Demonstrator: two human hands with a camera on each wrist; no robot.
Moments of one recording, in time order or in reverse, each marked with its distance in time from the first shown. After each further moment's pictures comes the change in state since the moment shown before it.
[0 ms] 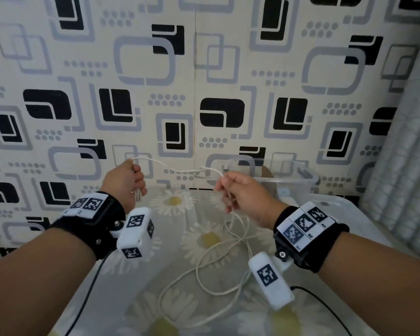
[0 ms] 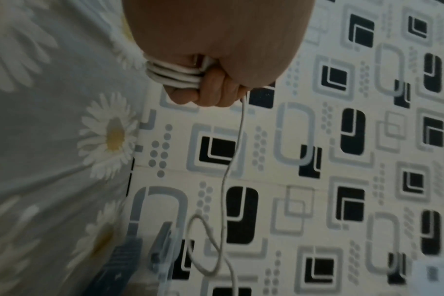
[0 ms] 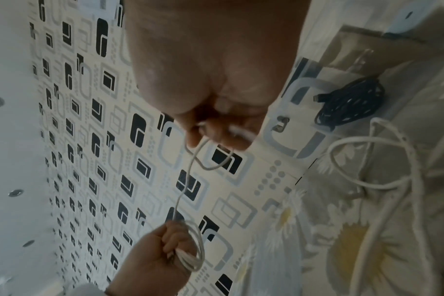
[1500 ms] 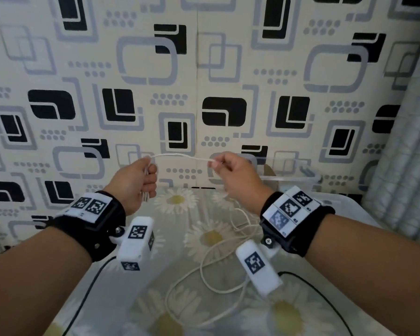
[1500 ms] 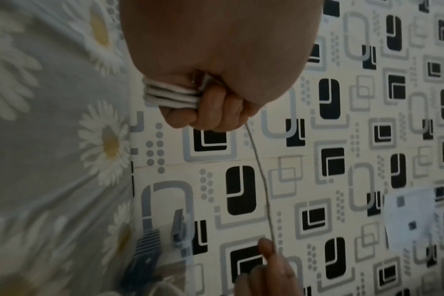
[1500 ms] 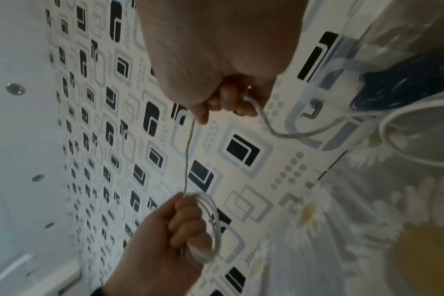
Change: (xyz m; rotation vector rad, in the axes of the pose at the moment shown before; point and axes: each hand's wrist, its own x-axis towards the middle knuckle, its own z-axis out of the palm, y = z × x) left_hand -0.017 -0.005 0.003 0.233 -0.167 0.075; right_hand 0.017 -0.024 0.018 -0.169 0.224 -0.123
